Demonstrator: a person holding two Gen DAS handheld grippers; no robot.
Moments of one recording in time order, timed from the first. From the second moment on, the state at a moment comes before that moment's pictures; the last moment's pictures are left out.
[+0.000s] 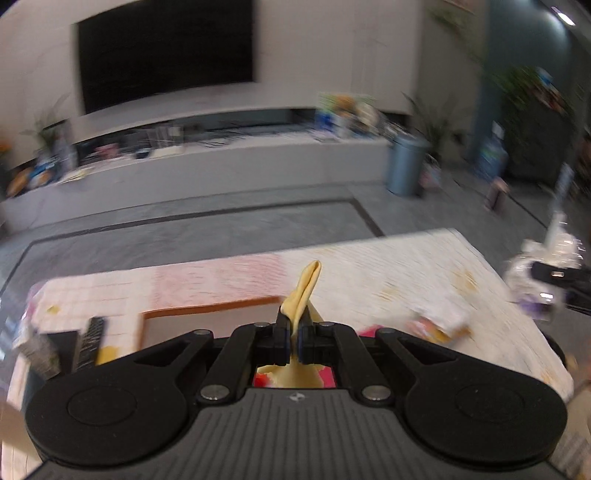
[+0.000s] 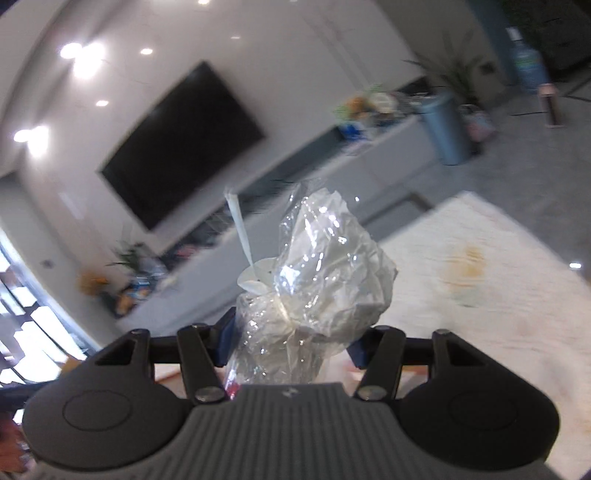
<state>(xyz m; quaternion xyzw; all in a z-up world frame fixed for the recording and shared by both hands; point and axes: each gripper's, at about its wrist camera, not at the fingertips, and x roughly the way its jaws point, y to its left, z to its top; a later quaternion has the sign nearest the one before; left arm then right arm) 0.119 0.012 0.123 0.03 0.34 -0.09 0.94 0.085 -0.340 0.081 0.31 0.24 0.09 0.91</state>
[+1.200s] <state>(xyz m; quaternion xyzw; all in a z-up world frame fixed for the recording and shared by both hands) 0.173 0.133 -0.021 -0.05 0.42 0.06 0.90 0.190 -0.008 0.046 0.06 0.39 0.23 0.89</state>
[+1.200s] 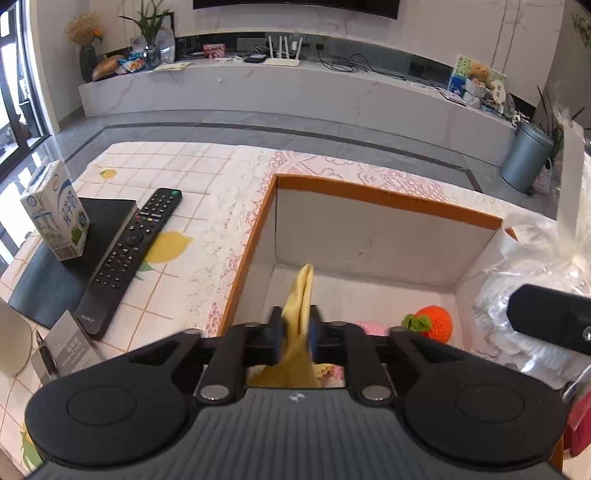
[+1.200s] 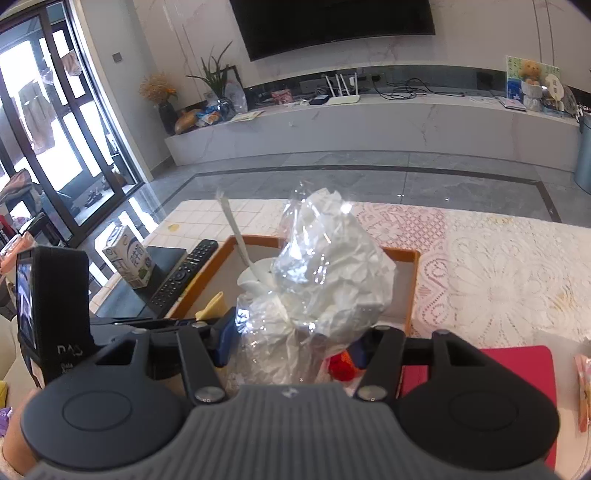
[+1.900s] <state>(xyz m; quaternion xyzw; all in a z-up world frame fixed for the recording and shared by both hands) 0.125 0.140 0.023 -0.08 0.33 0.05 0.94 0.170 -0.012 0.062 0.04 0.39 0.21 0.89</state>
